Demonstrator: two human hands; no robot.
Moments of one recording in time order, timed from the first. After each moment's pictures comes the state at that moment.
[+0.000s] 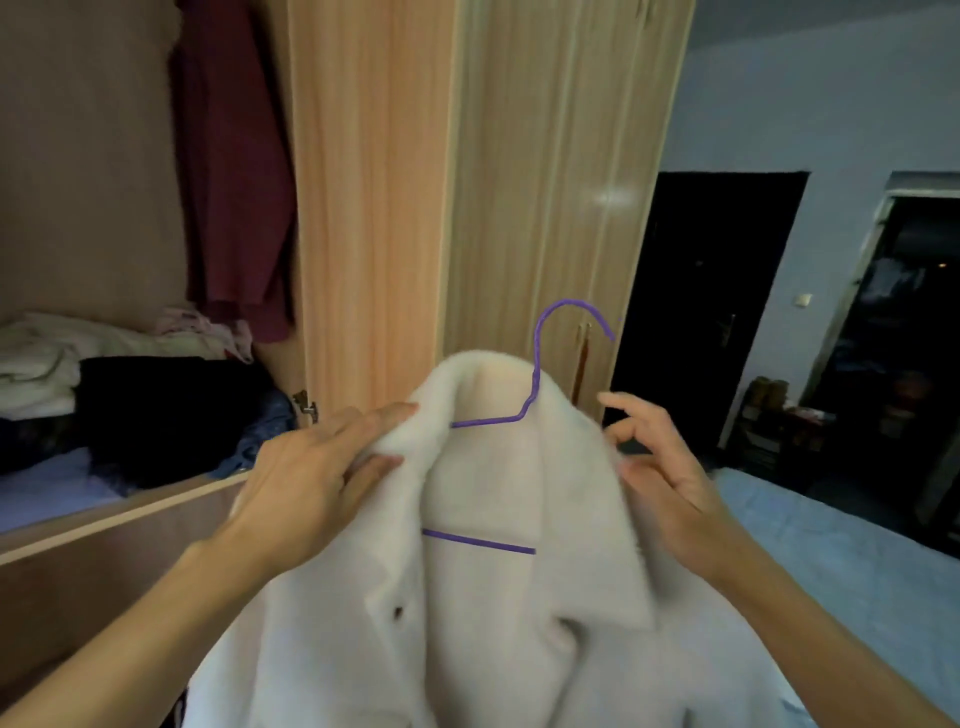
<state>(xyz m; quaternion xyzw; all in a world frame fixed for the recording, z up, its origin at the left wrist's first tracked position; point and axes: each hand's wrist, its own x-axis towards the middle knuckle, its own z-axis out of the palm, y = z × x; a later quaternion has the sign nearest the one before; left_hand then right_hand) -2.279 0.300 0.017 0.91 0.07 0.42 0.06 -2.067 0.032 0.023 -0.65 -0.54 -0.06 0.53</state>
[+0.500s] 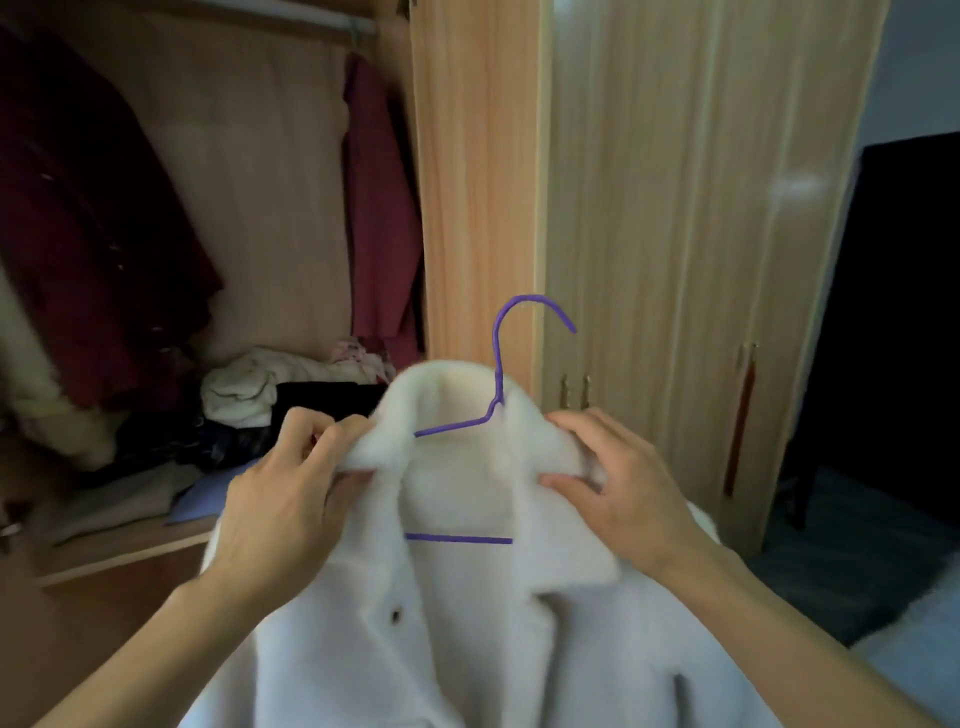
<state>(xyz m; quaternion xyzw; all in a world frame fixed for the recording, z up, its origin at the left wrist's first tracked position) -2.328 0.288 0.040 0.84 0.30 0.43 -0.10 -2.055 0.148 0.036 -0.59 -0.64 -0.16 0.46</state>
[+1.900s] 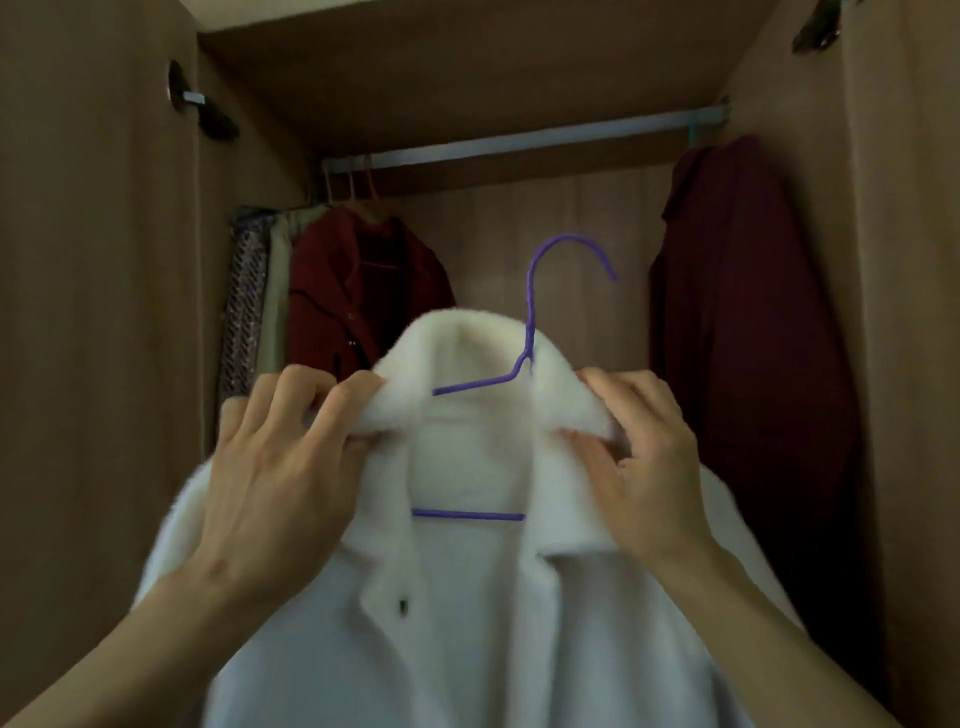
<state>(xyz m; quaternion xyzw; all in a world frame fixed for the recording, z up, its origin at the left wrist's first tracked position) -2.437 0.642 0.204 0.62 0.43 0.47 -0.46 -2.170 0.702 0.186 -0.24 -0.66 -0.22 0.67</state>
